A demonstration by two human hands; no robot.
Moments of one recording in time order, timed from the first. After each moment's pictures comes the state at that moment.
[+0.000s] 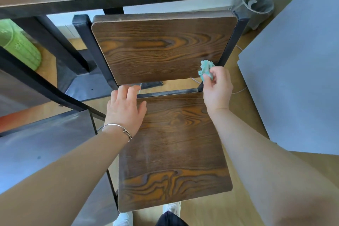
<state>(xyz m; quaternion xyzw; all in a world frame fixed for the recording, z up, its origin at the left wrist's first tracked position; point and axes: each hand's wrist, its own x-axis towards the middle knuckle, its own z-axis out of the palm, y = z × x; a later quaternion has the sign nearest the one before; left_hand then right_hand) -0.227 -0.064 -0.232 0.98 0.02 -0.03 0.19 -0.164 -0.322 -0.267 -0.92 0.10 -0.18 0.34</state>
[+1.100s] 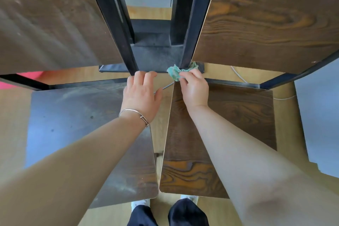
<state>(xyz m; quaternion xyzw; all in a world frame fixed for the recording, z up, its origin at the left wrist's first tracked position) -0.263 0.066 -0.278 0.97 0.12 -0.04 0.21 -0.192 -0.087 -0.354 -0.94 -0.11 -0.09 0.31</state>
